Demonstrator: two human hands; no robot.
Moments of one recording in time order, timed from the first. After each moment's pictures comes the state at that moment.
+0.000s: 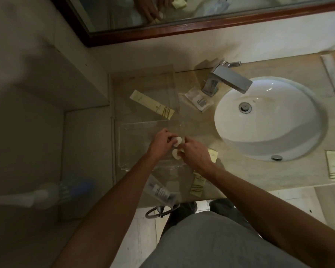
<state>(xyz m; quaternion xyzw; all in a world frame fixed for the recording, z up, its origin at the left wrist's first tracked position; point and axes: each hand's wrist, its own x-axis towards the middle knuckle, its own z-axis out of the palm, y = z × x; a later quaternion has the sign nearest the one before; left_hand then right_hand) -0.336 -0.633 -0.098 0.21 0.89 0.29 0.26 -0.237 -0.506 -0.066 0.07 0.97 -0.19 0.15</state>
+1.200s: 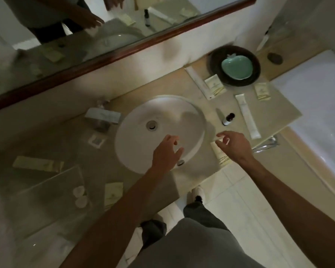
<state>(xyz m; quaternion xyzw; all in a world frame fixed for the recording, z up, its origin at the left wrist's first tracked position) -0.170 -0.292 -0.036 0.40 0.83 0.32 0.21 0.006 -0.107 0.008 0.46 0.85 -0.24 0.00</state>
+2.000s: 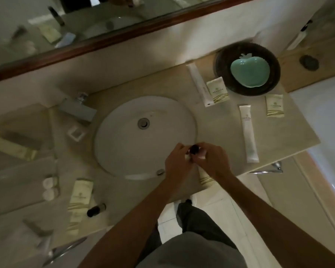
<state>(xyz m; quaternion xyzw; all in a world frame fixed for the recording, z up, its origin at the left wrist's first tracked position) -0.085 -0.171 -0.059 0.26 0.89 0.31 0.23 -0.012 -0.055 -0.040 0.32 0.88 -0.35 0.00</state>
